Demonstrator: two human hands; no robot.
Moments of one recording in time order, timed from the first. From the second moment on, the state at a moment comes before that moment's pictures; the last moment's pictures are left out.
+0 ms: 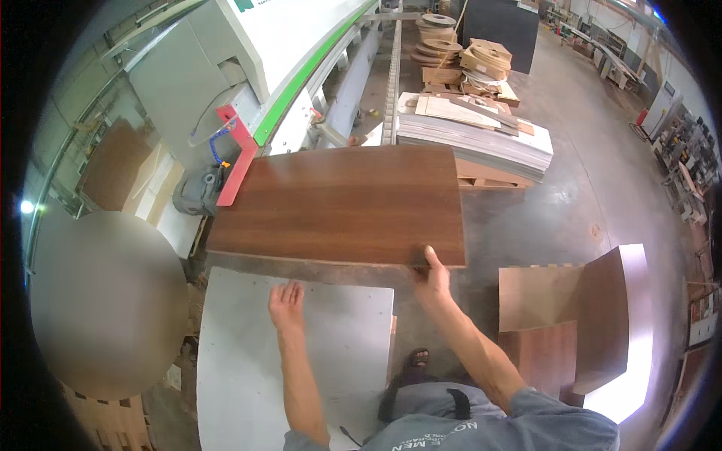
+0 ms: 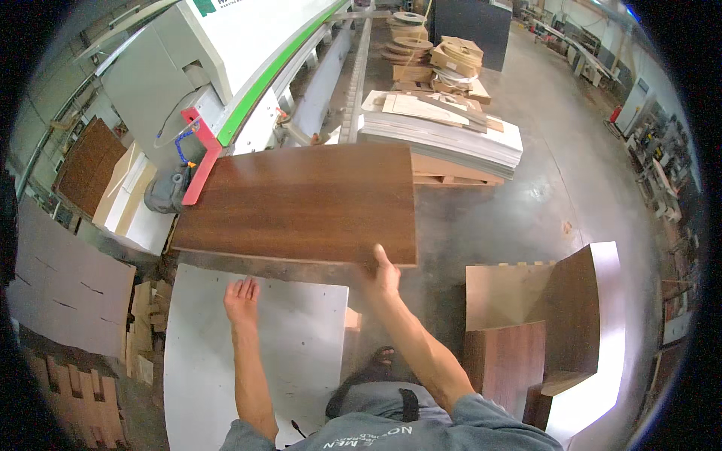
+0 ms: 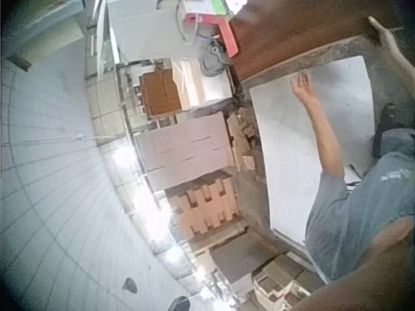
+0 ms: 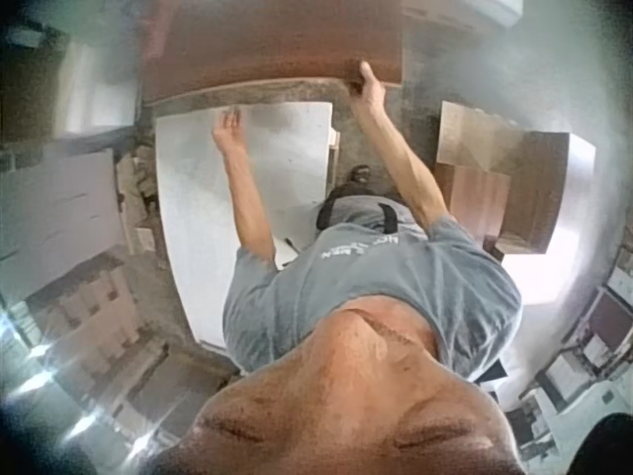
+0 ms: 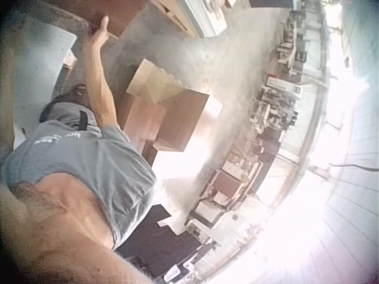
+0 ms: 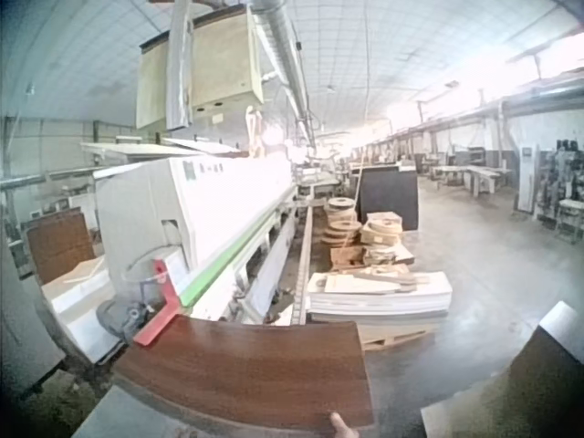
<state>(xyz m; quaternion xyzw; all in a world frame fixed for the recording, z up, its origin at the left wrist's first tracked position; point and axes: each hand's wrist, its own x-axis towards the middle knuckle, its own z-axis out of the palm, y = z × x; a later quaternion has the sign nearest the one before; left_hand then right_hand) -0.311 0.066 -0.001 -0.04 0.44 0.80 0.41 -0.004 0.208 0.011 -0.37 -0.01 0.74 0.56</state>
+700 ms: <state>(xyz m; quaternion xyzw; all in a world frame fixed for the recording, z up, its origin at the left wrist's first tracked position) -0.072 0.030 0.136 0.35 0.54 0.72 0.26 0.160 0.142 -0.229 -0.42 -0.01 0.73 0.54</state>
